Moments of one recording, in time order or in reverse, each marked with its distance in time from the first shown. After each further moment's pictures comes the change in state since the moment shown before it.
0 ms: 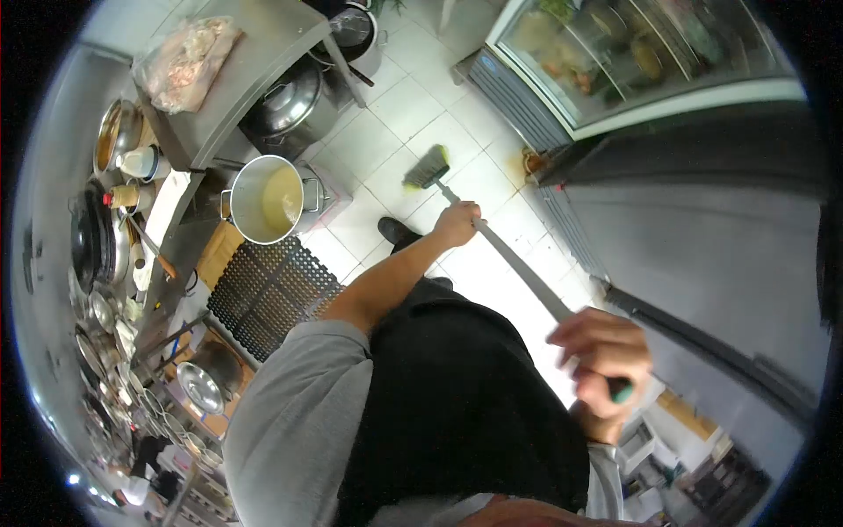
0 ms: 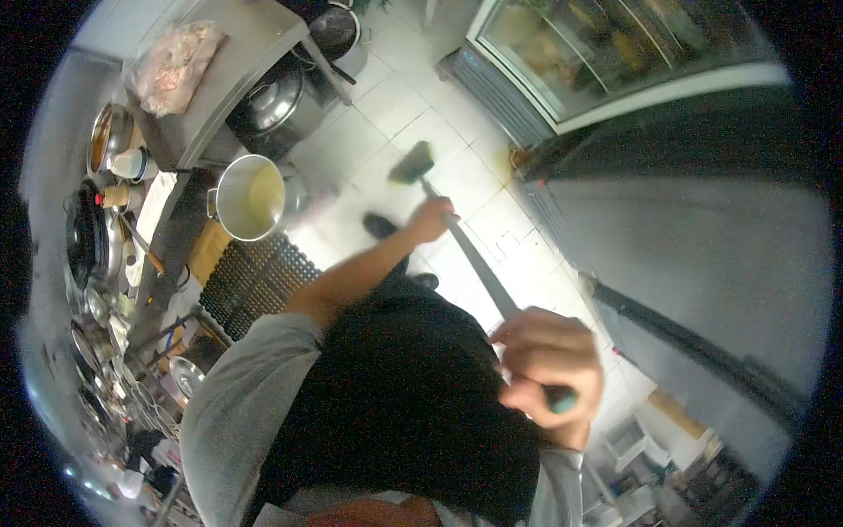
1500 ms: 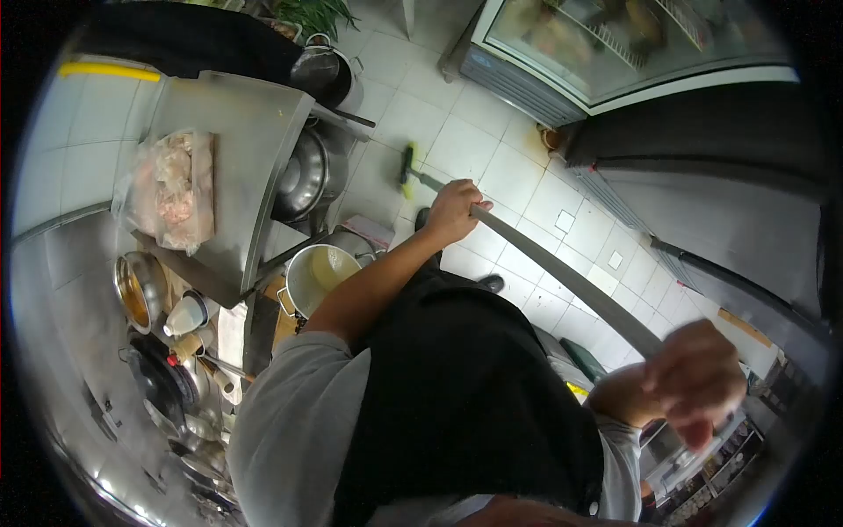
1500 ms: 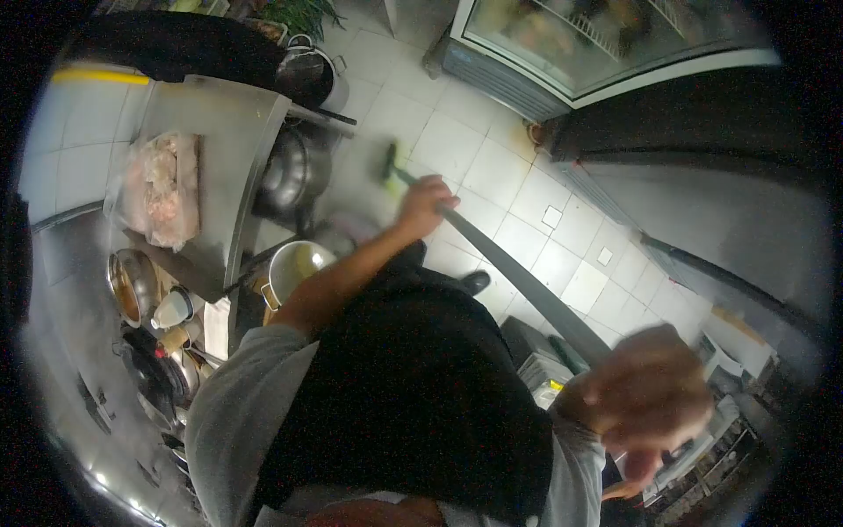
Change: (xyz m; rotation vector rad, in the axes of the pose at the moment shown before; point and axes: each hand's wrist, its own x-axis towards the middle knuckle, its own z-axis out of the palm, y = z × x) left_hand 0.111 -0.012 -0.269 0.022 -0.041 0.369; right_hand 0.194 0.016 0.017 0.037 0.114 -0.298
